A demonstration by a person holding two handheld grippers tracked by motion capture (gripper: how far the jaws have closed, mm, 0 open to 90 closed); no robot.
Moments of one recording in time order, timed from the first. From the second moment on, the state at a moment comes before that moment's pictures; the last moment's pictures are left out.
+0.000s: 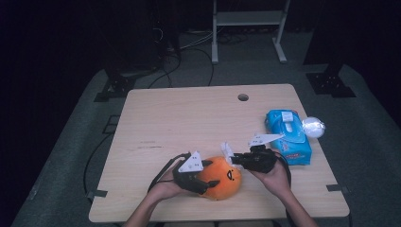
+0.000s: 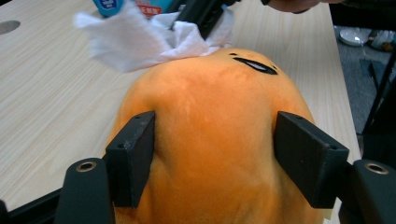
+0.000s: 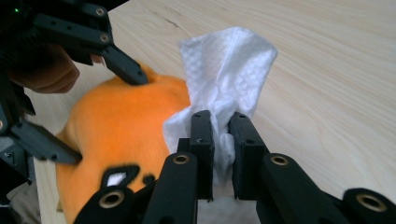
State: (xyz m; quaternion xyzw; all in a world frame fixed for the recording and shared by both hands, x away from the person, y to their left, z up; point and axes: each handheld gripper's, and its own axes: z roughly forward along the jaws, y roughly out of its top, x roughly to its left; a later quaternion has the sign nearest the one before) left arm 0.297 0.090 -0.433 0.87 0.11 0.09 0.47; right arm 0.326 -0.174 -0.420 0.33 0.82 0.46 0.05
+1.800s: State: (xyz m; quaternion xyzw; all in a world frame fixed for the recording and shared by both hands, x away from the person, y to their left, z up) left arm 0.323 0.109 -0.437 0.85 0.19 0.07 0.49; right arm 0.288 -0.163 -0.412 0.28 0.84 0.46 0.08
